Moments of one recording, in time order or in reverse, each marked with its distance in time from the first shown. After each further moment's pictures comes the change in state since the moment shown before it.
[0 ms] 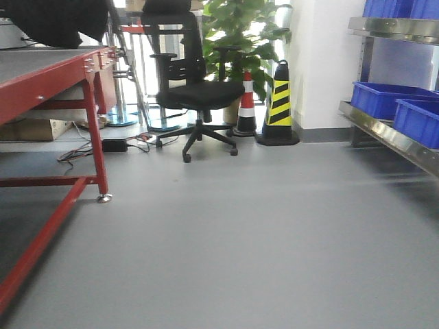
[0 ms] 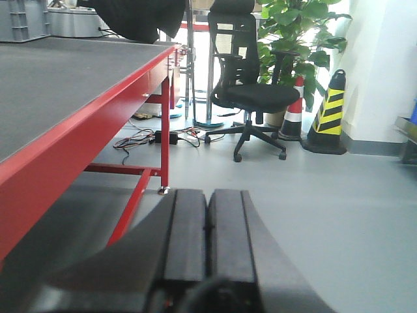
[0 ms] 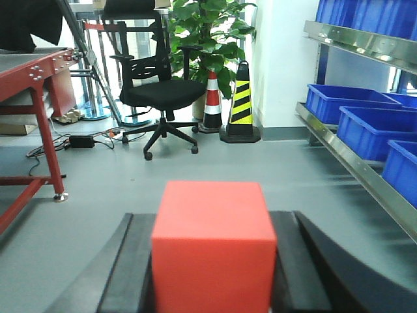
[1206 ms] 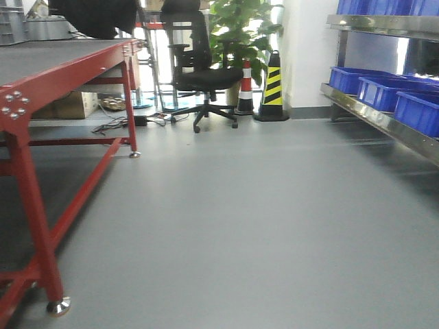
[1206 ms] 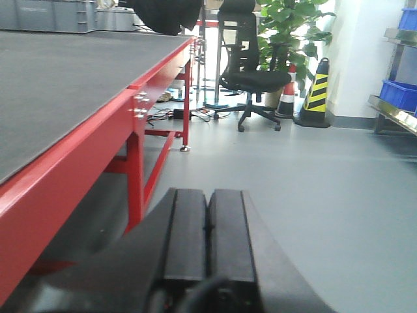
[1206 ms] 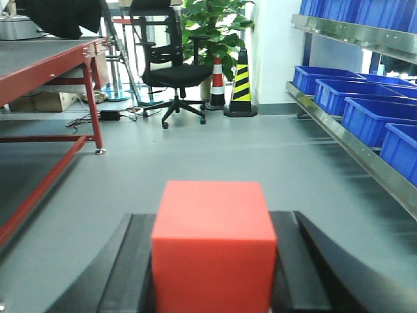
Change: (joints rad) left arm 0.000 0.000 0.000 0.000 0.000 0.000; right arm 0.000 0.000 0.000 0.000 0.000 0.000
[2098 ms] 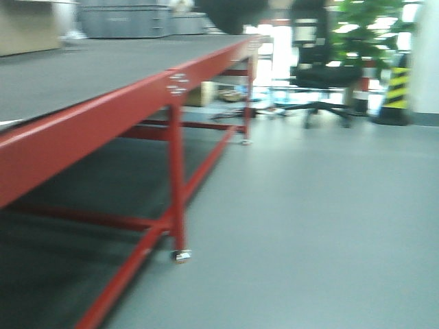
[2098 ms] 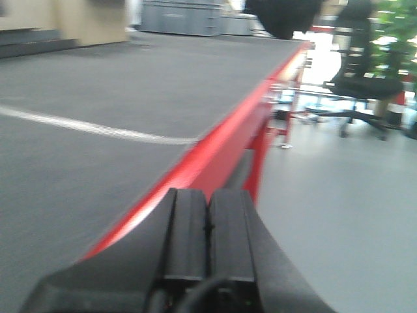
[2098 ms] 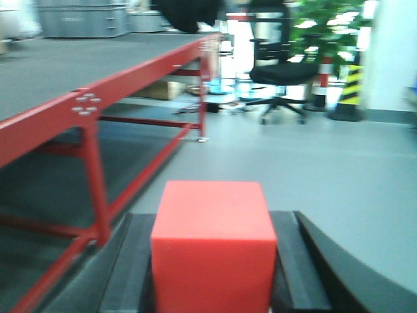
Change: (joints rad) left arm 0.000 0.000 0.000 0.000 0.000 0.000; right arm 0.000 0.000 0.000 0.000 0.000 0.000
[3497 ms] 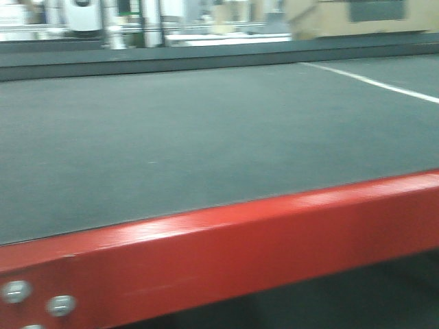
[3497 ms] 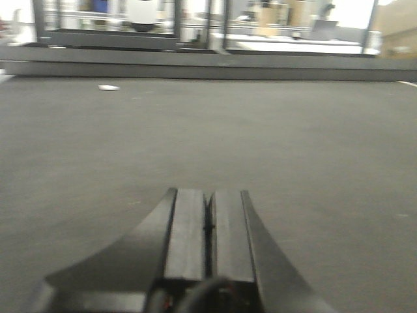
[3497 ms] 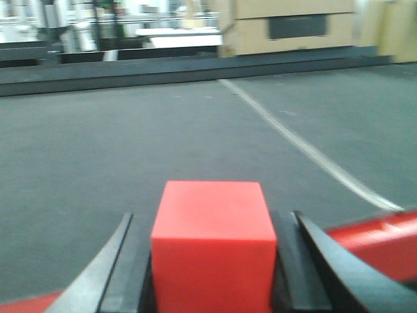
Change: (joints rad) left arm 0.000 0.000 0.000 0.000 0.000 0.000; right arm 0.000 0.001 0.000 0.002 0.000 0.000
